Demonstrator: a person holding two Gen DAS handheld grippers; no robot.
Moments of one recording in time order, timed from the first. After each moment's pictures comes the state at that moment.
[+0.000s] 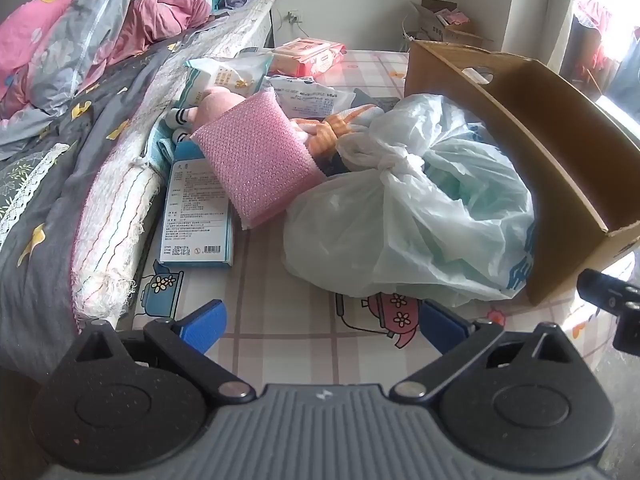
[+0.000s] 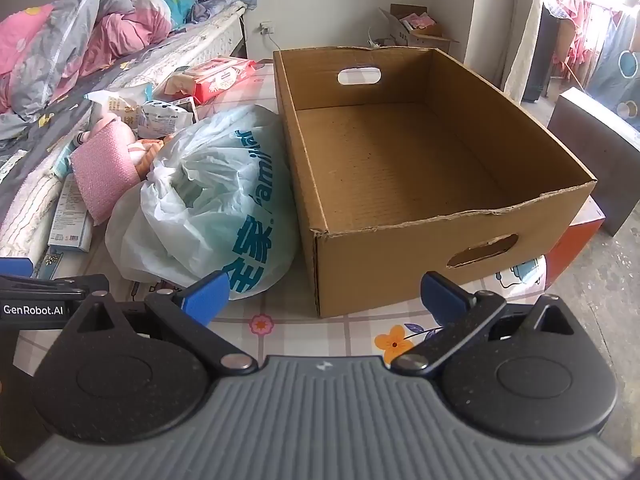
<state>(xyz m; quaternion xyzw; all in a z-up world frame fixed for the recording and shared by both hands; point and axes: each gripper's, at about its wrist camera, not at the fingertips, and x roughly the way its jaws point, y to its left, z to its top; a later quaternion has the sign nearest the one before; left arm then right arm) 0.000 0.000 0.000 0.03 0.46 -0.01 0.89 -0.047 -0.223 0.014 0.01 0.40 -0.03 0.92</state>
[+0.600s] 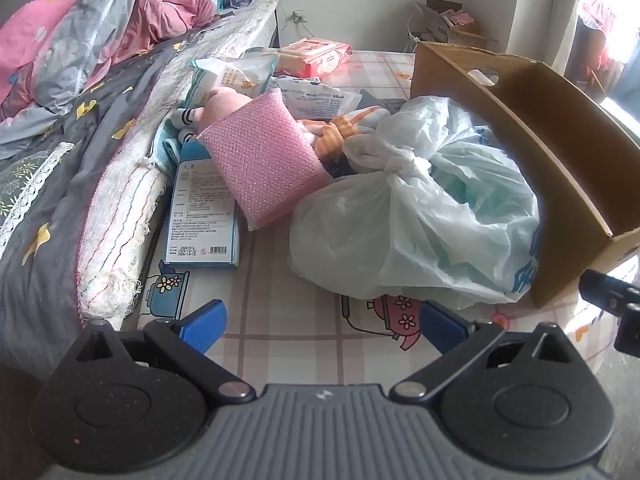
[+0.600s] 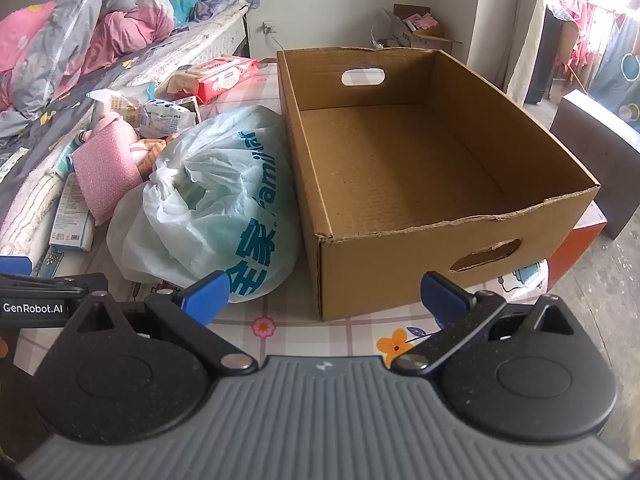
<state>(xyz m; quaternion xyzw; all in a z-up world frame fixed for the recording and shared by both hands) 0.000 0.007 -0.003 0.03 0.46 -0.01 0.89 -0.044 -0.221 0.015 0.01 0.40 -0.02 0.92</state>
